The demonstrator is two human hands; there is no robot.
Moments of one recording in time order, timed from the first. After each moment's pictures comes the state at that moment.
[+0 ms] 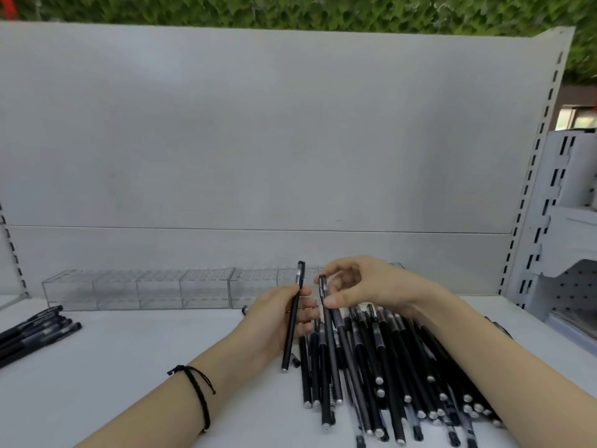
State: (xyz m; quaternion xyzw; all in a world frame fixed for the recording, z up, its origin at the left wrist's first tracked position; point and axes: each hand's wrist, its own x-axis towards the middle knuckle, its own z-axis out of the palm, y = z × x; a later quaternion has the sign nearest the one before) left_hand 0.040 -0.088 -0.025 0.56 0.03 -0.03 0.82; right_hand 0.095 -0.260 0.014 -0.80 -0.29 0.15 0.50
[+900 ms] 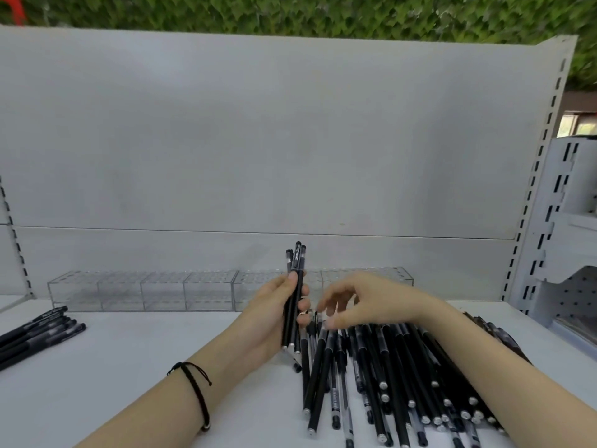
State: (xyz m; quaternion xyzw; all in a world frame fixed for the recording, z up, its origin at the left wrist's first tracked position) left_hand 0.041 -0.080 -0.020 0.51 -0.03 -0.02 0.86; right_hand 0.103 -0.258 0.006 -0.88 -0.38 0.08 0.26
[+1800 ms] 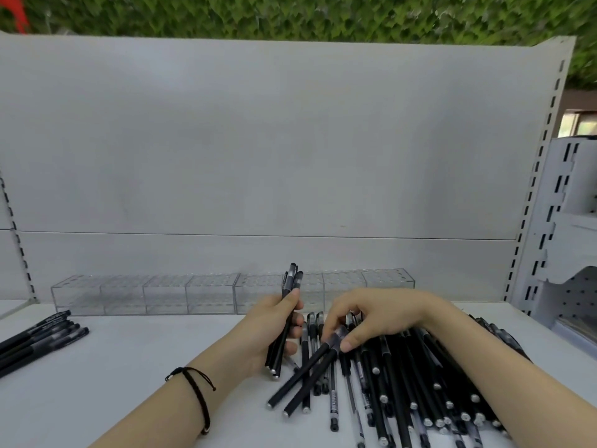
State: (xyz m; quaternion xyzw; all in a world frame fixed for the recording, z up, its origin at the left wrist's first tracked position) left_hand 0.038 -0.073 -0.024 0.66 0.04 -0.04 0.75; right_hand 0.108 -0.263 0.006 -0.85 -0.47 0.15 0.19
